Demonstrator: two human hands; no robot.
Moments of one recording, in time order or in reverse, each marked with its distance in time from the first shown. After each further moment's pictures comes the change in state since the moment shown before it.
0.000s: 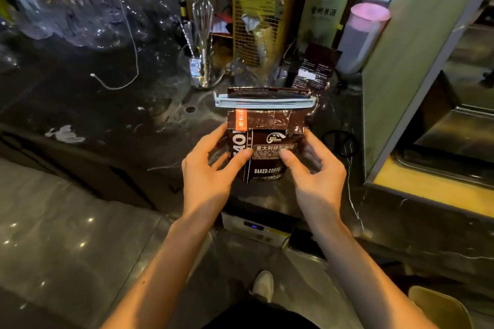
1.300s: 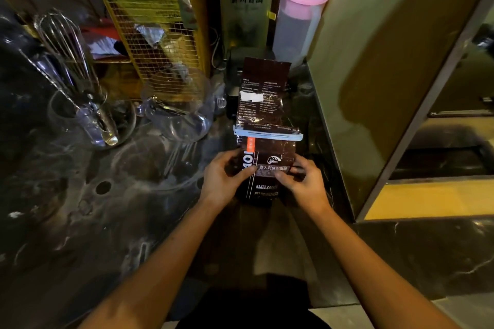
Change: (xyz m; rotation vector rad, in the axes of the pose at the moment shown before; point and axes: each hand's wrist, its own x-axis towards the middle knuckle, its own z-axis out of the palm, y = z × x) left_hand 0.235 -0.155 0.150 0.268 -0.603 -0.191; right_hand 0.199 0.172 -0.037 -0.259 0.113 0.427
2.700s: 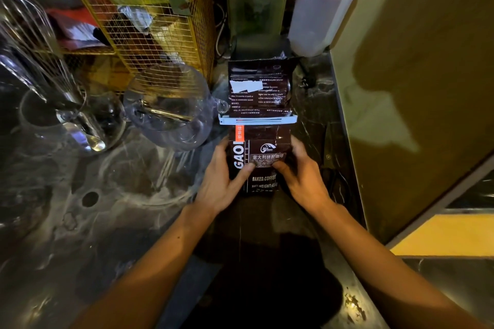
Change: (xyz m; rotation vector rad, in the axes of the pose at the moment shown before) left_hand 0.063 -0.030 0.006 0.195 0.025 0.124; right_hand 0.090 0.012 0.007 -0.121 -0.266 -0.218
